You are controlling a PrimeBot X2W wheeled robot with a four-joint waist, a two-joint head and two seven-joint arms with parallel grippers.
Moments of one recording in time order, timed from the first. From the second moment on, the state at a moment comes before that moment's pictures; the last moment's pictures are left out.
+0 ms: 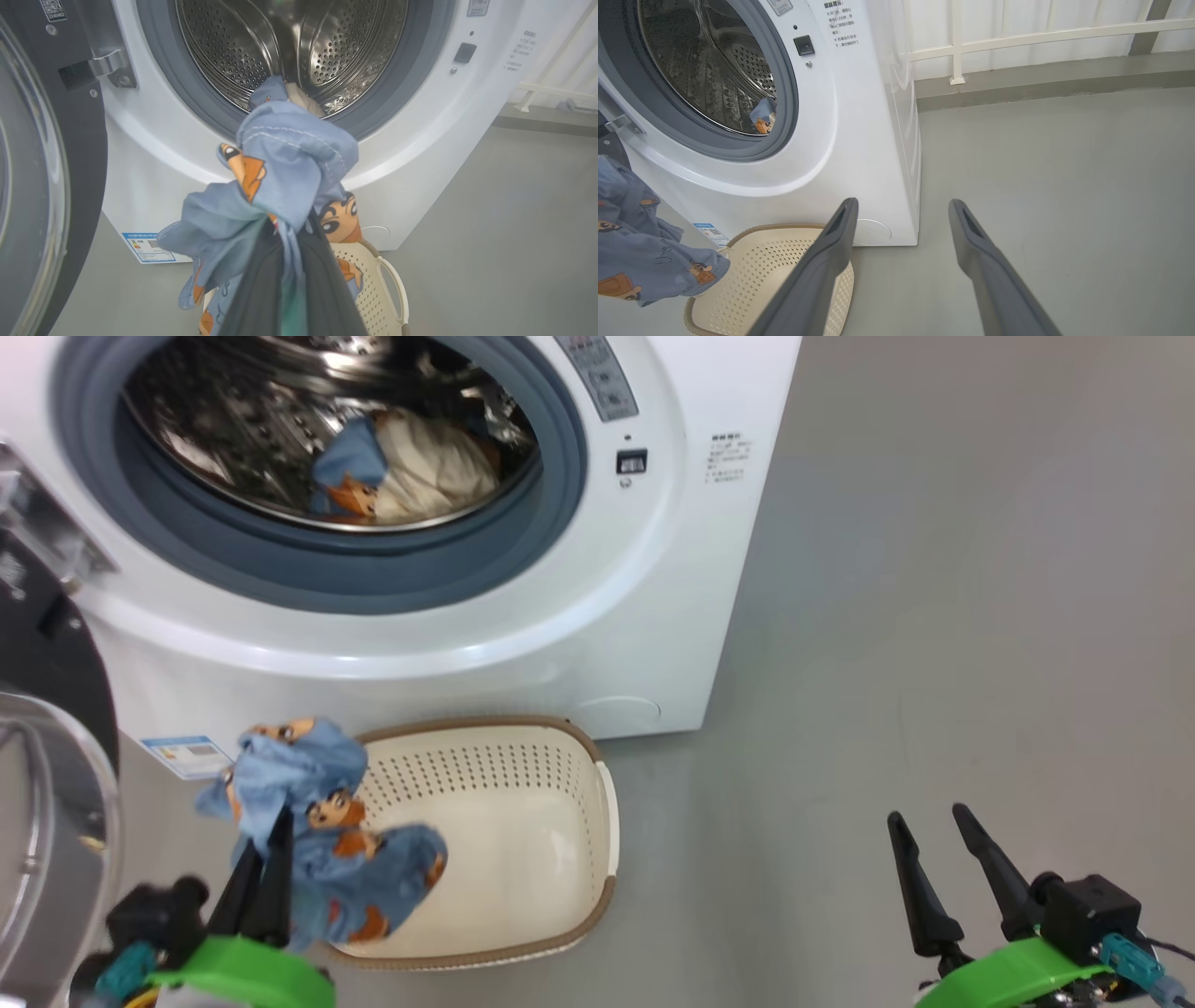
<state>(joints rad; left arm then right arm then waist) -0.15 0.16 -0.13 0.32 -0.37 -0.13 -0.26 -0.03 -0.11 0.02 0.20 0.27 0.12 -0.25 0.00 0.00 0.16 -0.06</state>
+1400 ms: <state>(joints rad) -0.56 0.22 -0.05 0.23 -0.31 -0.13 -0.26 -0.11 -0.07 0.02 0.17 0.27 0.12 -0.25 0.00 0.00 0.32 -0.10</state>
